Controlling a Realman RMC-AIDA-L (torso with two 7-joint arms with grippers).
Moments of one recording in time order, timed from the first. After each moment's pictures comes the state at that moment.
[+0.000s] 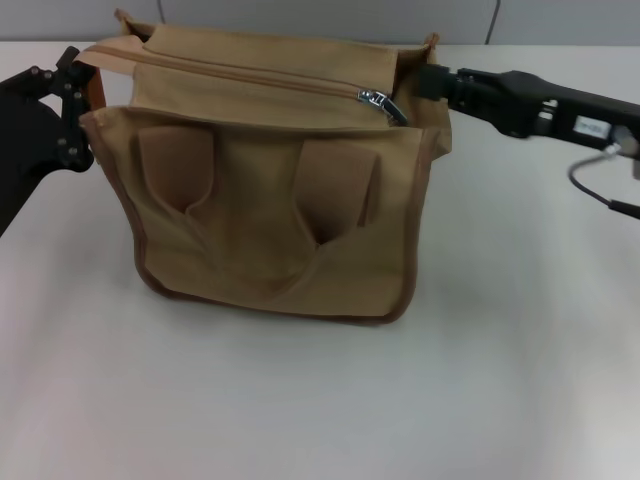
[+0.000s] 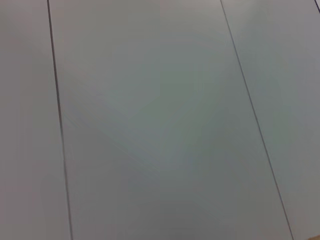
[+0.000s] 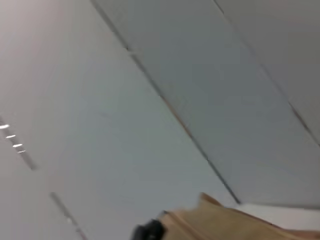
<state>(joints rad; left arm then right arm) -0.41 -2.07 0.26 0.16 1.52 1.64 -0.34 0.56 2.06 -0.92 -0.62 -1.50 -1.59 1.69</state>
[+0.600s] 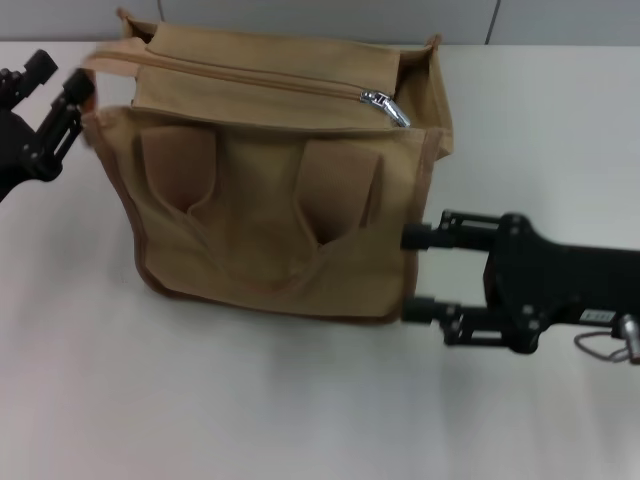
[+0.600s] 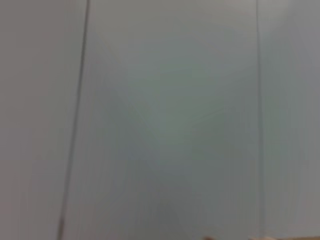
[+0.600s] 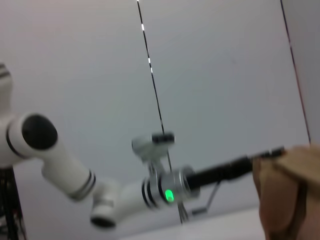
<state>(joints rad) -0.36 -2.06 0.34 0.30 1.53 1.63 -0.72 0.47 2.08 -0.93 -0.51 -1.68 -1.83 1.11</state>
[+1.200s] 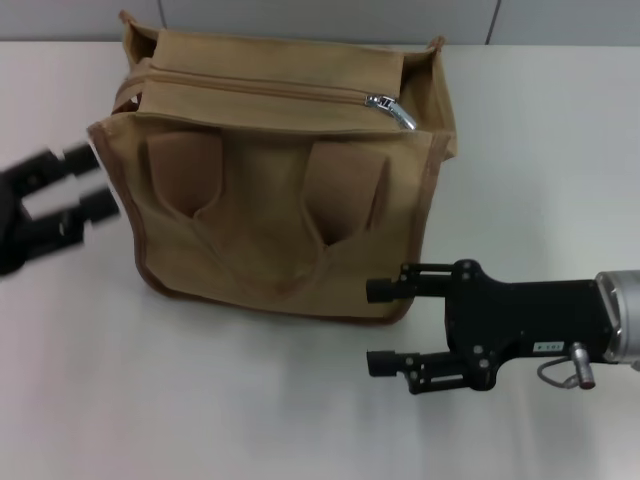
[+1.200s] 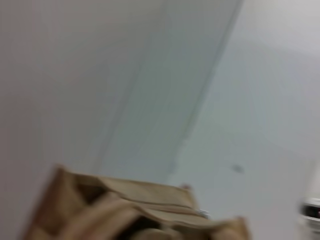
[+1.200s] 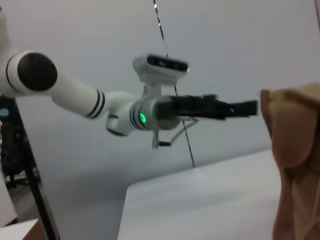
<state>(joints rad) -0.31 -1.90 0.63 0.47 1.65 1.89 -1.31 0.53 2.08 -0.99 -0.44 -1.79 -1.72 1.10</state>
